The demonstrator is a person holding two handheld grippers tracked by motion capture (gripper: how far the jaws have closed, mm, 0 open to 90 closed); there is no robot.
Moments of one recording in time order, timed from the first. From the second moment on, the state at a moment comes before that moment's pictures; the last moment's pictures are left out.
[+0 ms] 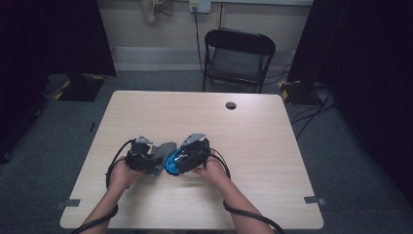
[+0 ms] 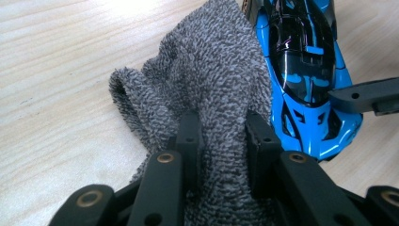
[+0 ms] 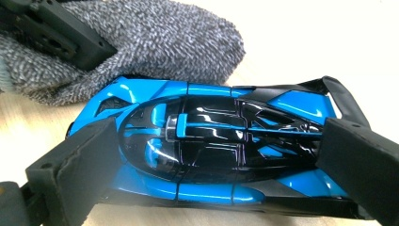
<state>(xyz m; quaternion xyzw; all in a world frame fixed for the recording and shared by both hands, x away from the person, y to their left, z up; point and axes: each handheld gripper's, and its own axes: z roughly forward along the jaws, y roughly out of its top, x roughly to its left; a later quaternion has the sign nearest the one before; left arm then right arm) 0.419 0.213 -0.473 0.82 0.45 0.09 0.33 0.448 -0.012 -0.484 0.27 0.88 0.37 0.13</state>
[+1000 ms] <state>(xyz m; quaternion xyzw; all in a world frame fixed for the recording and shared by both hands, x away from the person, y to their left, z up) 0.443 0.195 -0.474 0.82 0.45 0.09 0.33 0.449 -0.012 -0.484 0.27 0.88 0.37 0.13</state>
